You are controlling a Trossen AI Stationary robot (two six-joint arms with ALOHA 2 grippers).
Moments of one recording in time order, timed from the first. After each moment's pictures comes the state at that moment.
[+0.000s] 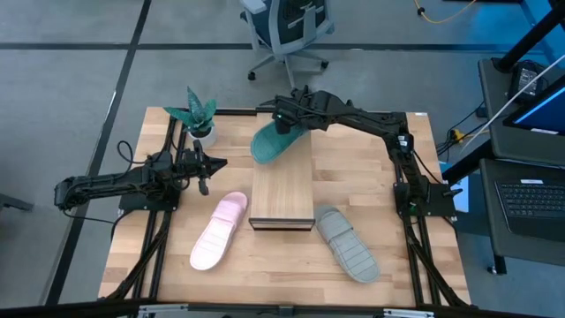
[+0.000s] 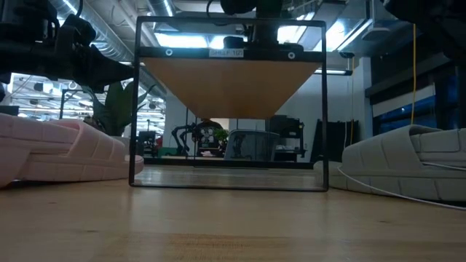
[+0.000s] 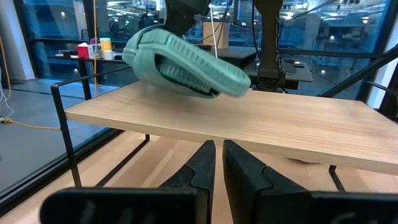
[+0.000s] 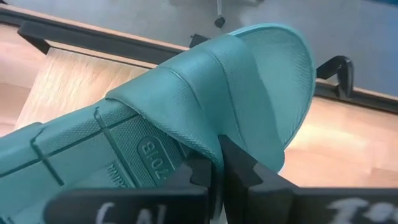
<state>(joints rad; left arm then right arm) 0.26 0.20 0.01 0.19 -0.03 -0.04 -0.27 2.13 2.28 -1.43 0.50 1.01</state>
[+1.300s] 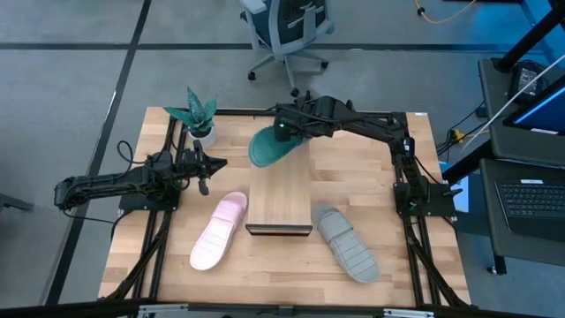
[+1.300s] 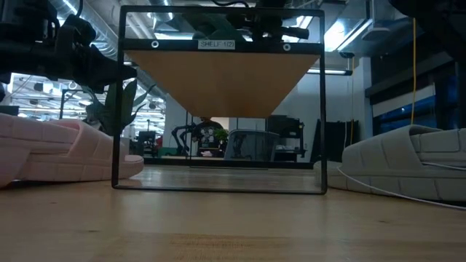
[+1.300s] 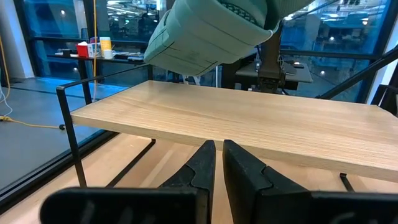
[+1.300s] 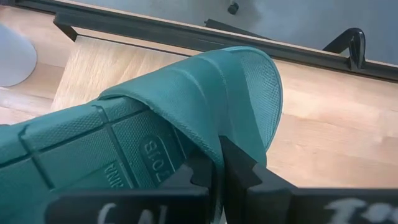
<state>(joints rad) 0.26 0.20 0.01 0.19 -0.03 -0.05 -0.19 2.11 2.35 -1.52 0.48 1.12</state>
